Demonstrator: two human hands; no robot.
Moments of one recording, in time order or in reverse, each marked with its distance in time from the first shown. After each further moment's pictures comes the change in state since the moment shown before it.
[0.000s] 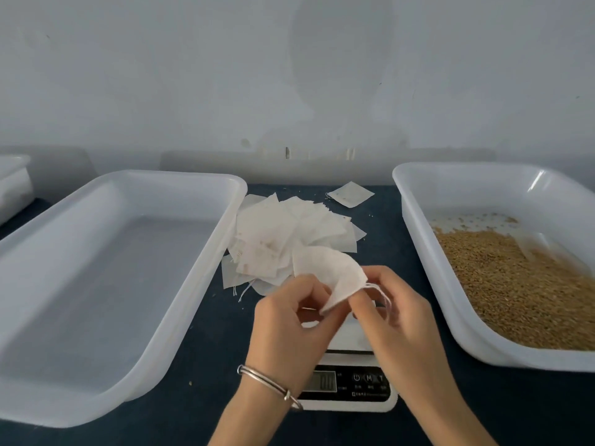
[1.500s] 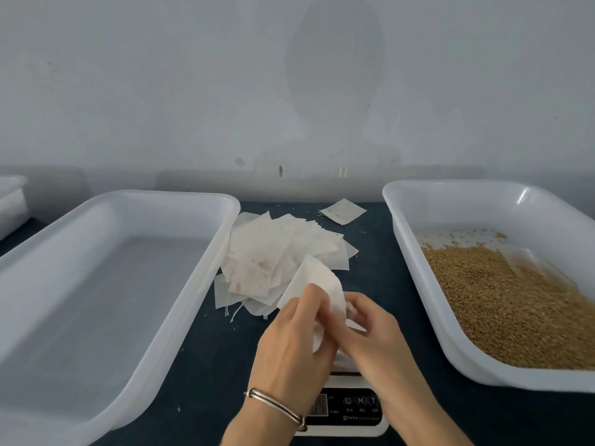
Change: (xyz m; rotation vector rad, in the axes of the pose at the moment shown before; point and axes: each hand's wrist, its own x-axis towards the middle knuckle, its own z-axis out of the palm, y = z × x) left_hand 0.002 -0.010 0.014 0.397 -0.037 0.170; right_hand 0.014 0.011 0.005 0.205 -0.039 0.299
